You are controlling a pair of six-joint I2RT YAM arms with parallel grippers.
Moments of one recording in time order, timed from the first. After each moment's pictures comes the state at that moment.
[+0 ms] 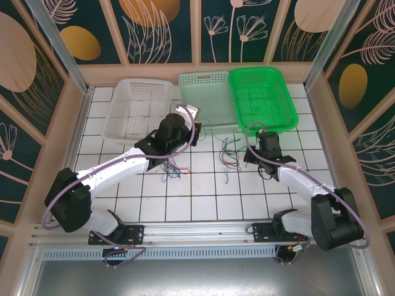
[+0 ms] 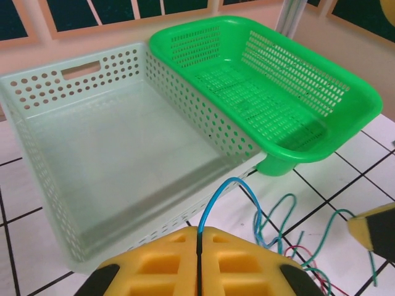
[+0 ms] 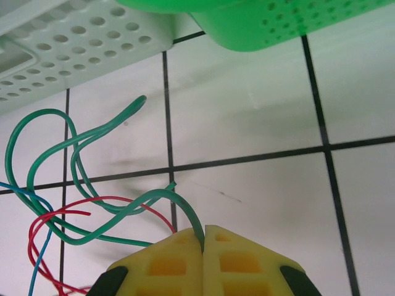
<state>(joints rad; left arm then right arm) -0.78 1.46 1.04 0.03 -0.14 -0.20 0.30 1.21 0.55 -0.16 -0.05 0.46</state>
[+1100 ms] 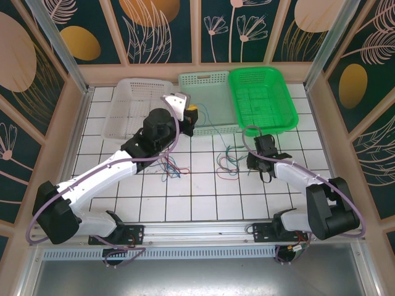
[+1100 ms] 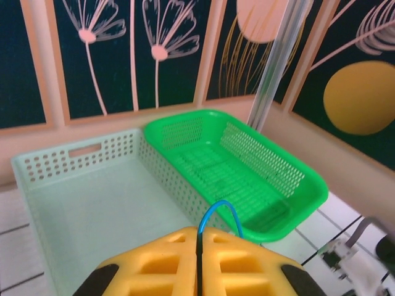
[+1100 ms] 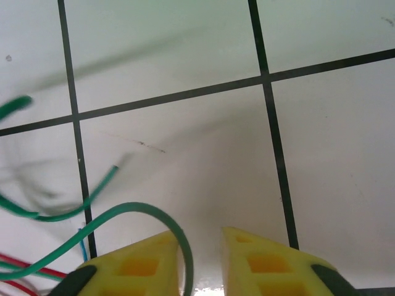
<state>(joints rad) -0.78 1.33 1.10 0.11 -0.13 -0.23 0.31 1.31 0.58 -0.30 0.05 0.43</state>
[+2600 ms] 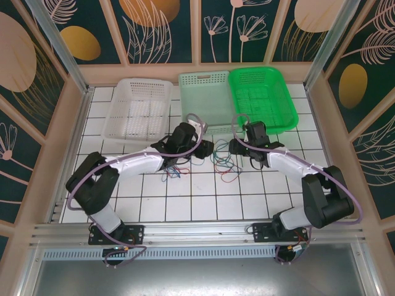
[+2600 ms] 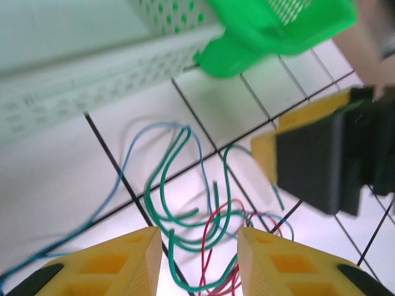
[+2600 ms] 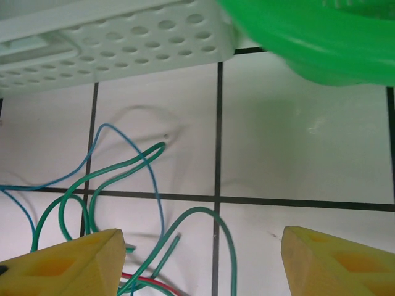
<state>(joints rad) -0.78 1.69 0.98 0.10 0.18 -0.49 0.38 1.41 0.75 -0.22 -0.03 0.38</state>
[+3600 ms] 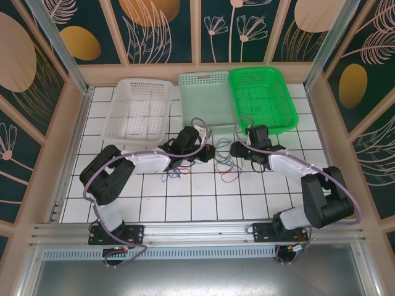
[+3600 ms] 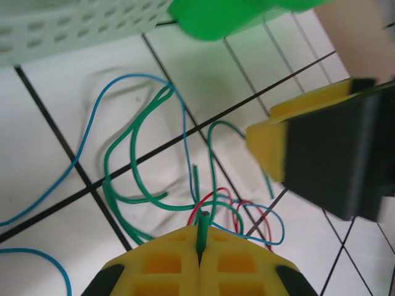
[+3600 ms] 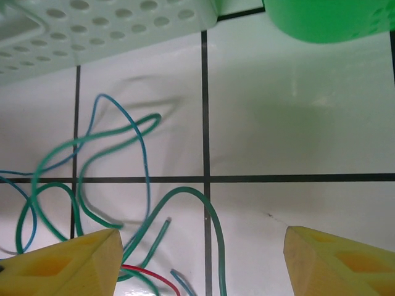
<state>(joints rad) -0.78 1.80 0.98 0.23 0.31 -0.55 0.36 1.41 0.69 -0.20 -0.07 0.42</state>
